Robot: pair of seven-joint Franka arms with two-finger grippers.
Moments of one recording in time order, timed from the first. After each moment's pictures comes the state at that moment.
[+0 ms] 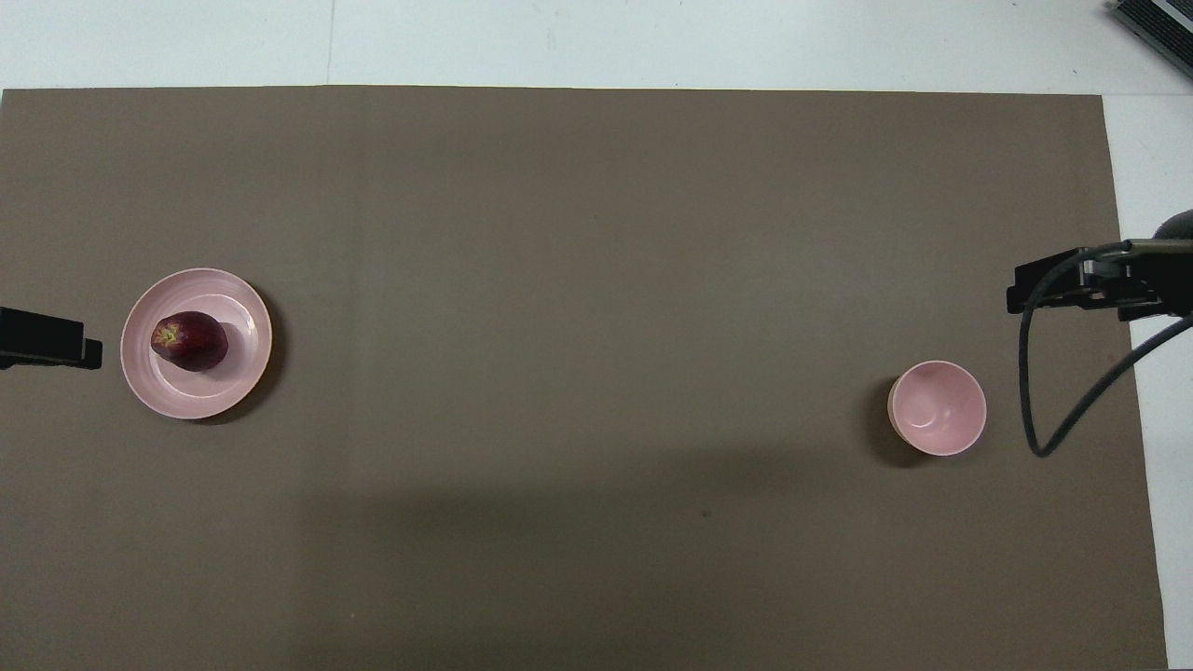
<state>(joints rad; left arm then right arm) 0.09 -0.12 -0.09 -1.62 -0.08 1.48 -0.01 -0.07 0.01 0.10 -1.51 0.01 1.52 0.11</state>
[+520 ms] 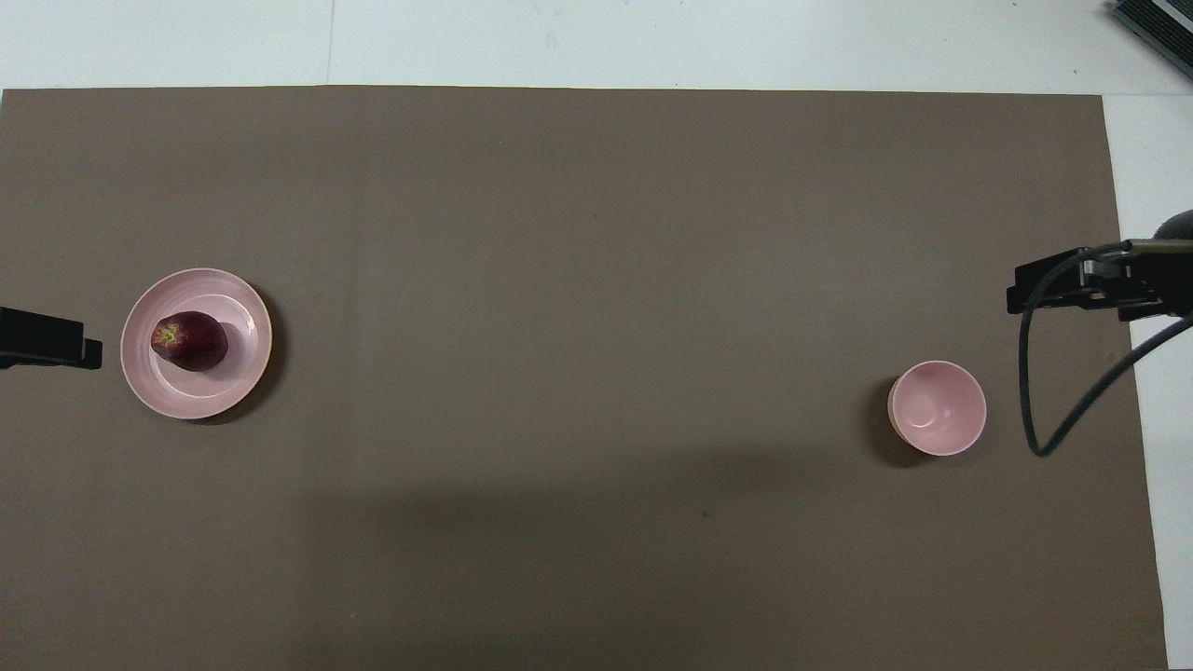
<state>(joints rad) 0.09 -0.12 -0.09 -1.62 -0.08 1.48 -0.01 -0.07 0.01 0.10 -1.51 0.01 1.52 0.11</state>
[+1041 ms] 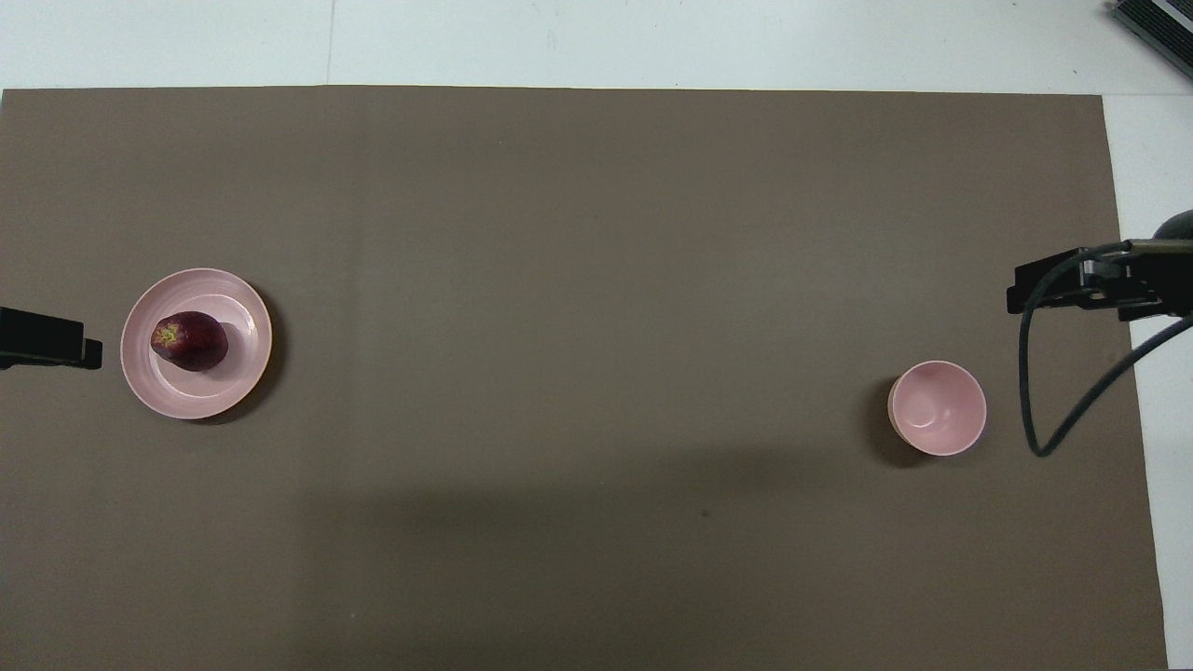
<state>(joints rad) 0.09 -0.12 -0.09 -1.62 -0.08 1.48 -0.01 -0.07 0.01 0.10 -1.51 0.01 1.52 0.11</state>
